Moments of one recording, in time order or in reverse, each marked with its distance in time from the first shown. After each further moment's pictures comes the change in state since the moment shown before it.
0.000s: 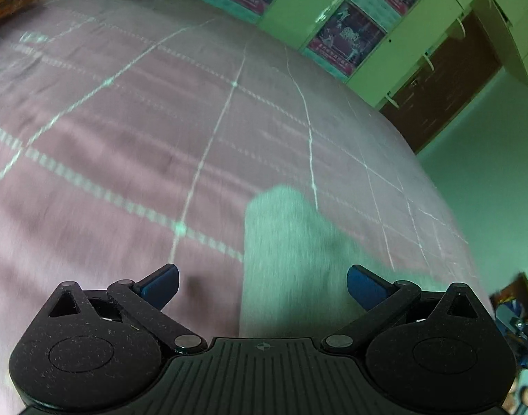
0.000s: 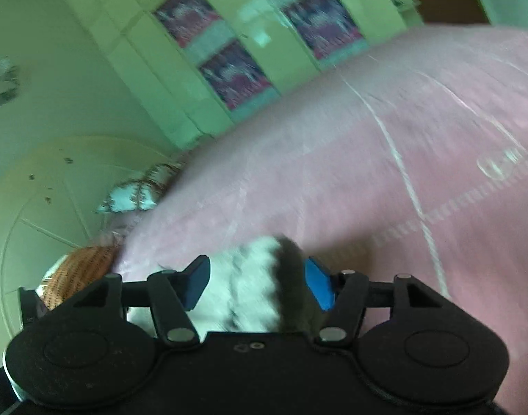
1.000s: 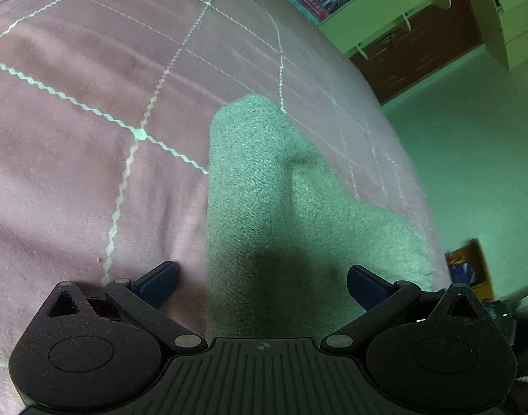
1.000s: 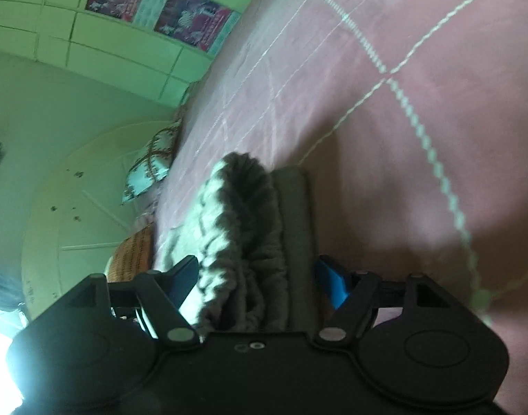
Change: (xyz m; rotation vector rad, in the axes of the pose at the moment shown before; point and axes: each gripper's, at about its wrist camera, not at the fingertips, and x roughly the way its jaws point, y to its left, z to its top) left arm 0.023 0.017 -0.029 -0.072 0.229 -0.212; right arm 0.019 -0.091 -0.023 0.454 0.285 0.143
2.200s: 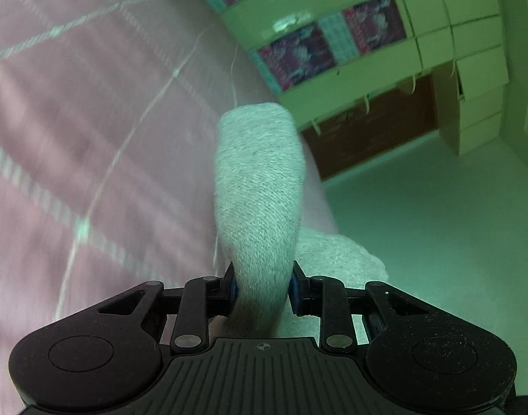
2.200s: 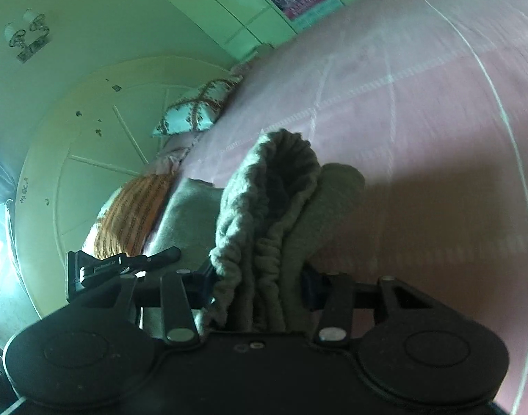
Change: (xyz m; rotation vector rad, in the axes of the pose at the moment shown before) left arm -0.015 -0.003 0.049 -0.138 -0.234 -0.239; right arm 0.052 0.123 0.059 -0.426 0.109 0.011
